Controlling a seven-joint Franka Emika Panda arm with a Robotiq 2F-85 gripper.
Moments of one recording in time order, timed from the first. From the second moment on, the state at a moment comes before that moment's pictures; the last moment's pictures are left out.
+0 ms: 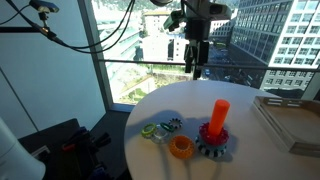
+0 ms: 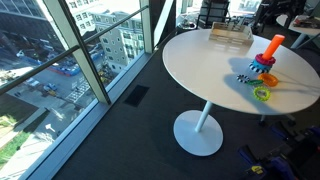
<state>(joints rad) -0.06 0.22 -0.19 -1.82 -0.15 1.86 0.40</state>
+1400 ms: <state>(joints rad) -0.04 -0.33 -0.09 -2.25 -0.05 1.90 0.20</state>
